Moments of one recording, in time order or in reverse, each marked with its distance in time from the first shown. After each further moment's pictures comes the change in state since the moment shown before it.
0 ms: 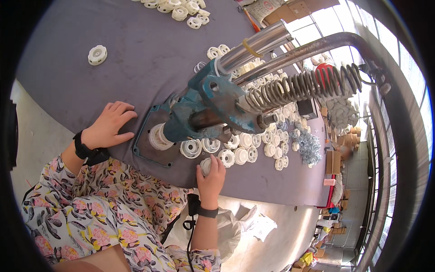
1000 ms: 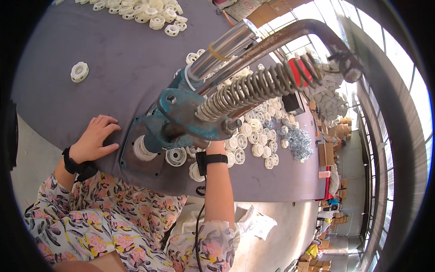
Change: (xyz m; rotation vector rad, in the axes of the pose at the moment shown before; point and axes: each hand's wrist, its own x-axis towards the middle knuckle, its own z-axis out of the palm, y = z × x) left_hand 0.002 0.008 -0.010 -0.084 0.022 -0.029; right_hand 0.146 0.086 0.020 0.216 -0.133 -0.155
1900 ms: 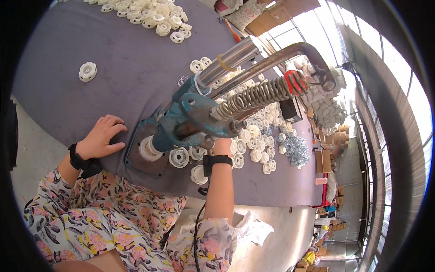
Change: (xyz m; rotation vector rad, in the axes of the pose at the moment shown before) left_hand -0.002 0.000 0.007 -0.010 0.063 0.044; right_hand 0.007 -0.006 -0.011 0.259 0.085 0.128
